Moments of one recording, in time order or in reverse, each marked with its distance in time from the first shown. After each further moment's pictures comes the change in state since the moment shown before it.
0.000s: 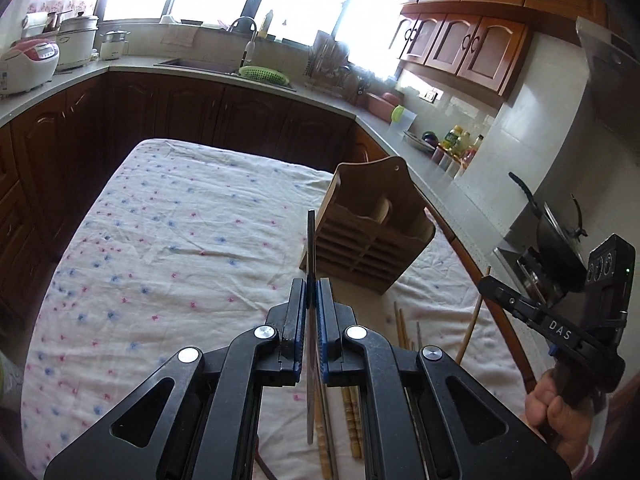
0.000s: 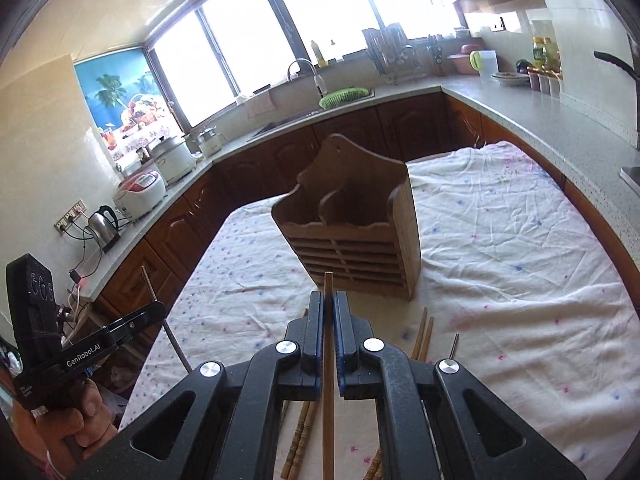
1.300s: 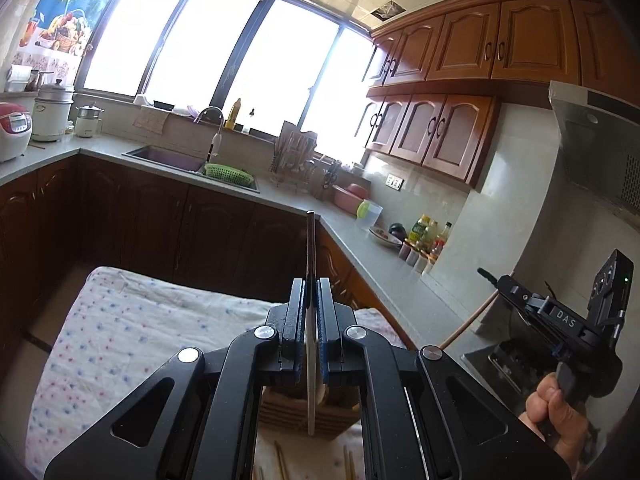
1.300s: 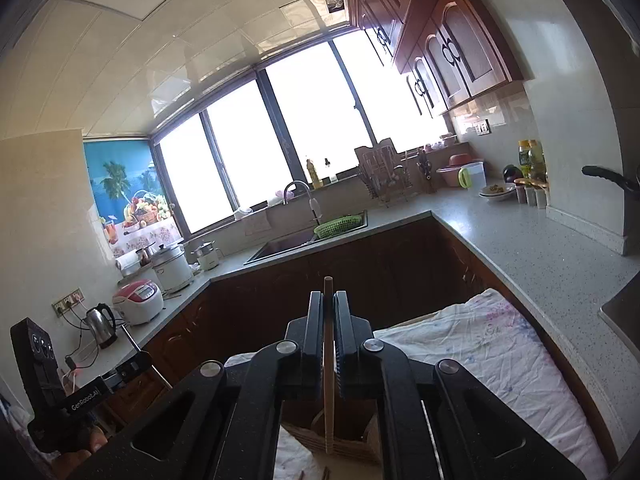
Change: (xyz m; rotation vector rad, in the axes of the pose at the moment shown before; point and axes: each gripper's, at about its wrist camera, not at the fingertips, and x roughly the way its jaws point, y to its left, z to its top) left arm 0.008 -0.049 0.140 0.023 -0.323 -0.094; right arm -0.042 -0.019 0.151 0.001 -0.399 -0.050
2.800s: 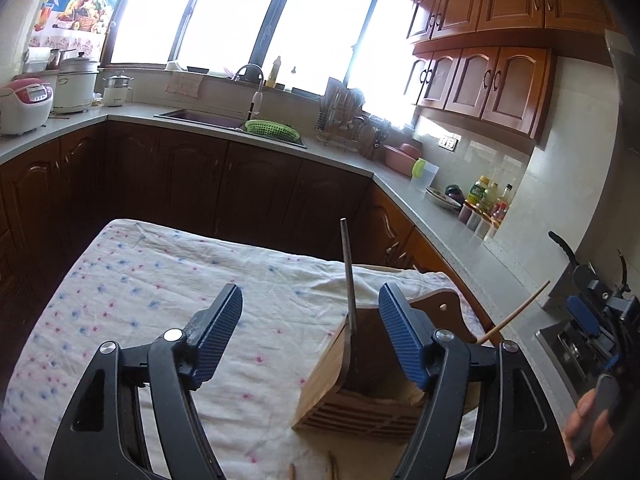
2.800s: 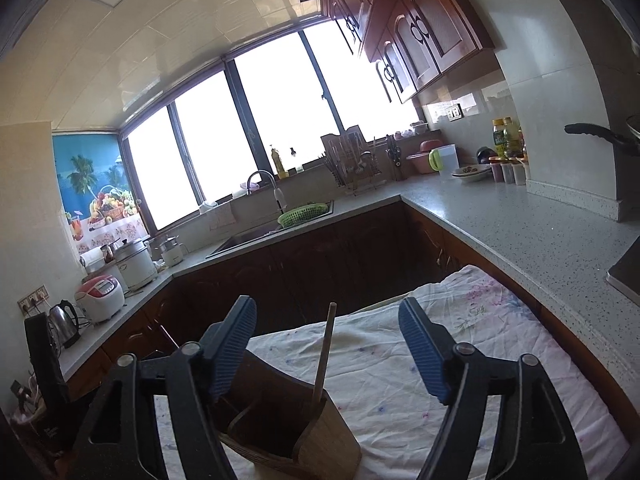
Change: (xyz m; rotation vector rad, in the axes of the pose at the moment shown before) left arm 0.091 0.039 -0.072 0.002 0.124 0.184; right arm 0.043 -0.046 -0.071 0.039 0.004 -0.062
